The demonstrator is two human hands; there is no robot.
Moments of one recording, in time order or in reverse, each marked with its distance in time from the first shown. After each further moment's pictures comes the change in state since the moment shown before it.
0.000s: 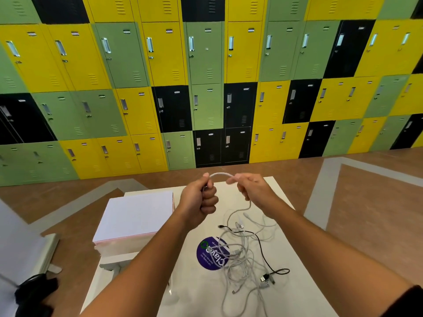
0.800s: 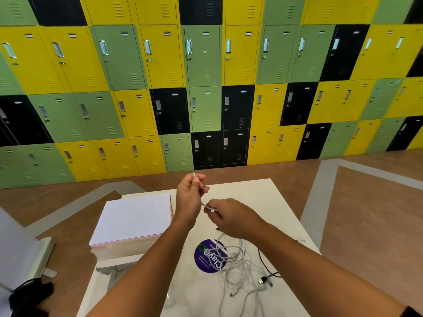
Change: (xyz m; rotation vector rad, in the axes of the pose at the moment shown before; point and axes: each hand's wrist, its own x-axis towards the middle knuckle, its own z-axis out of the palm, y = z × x) left_hand 0.024 -0.017 -0.013 0.433 0.396 0.512; right_hand -0.037 -0.010 0.047 -0.742 -0.271 -0.245
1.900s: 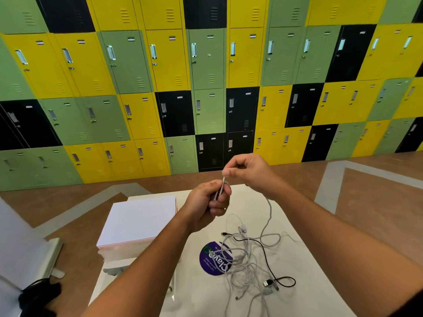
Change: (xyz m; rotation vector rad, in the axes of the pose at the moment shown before) left_hand -0.016 0.043 -0.004 -0.434 -0.653 -0.398; right_hand 0.032 0.009 -0.085 0.627 0.231 -0.051
